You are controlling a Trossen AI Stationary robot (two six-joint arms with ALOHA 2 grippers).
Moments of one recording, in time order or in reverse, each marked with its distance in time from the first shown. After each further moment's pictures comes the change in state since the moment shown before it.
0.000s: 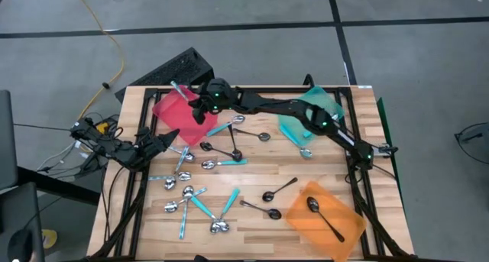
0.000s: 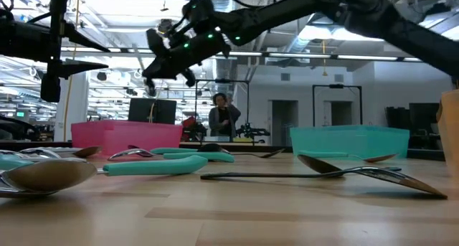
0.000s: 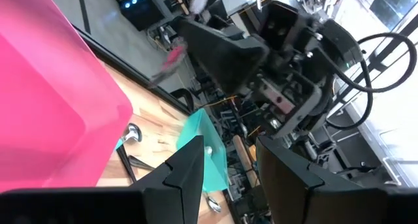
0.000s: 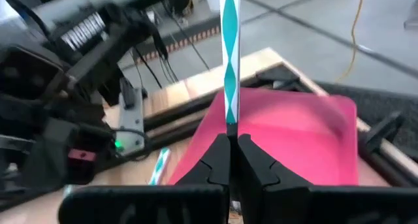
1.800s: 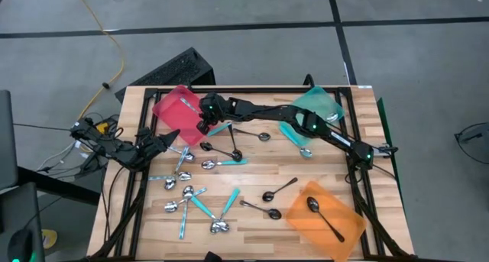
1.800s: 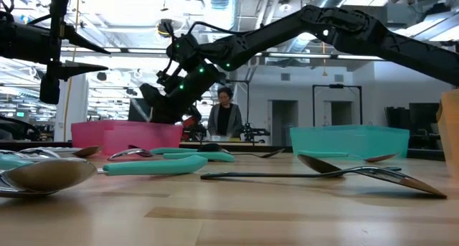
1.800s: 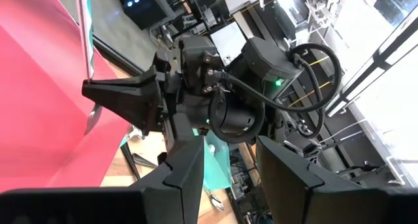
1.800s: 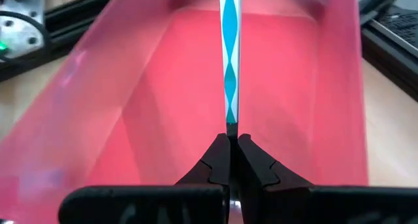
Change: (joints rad) left arm 0.000 0.000 0.000 -0.033 0.000 -0.028; right arm 0.009 0.144 0.035 -0.187 0.134 -0.025
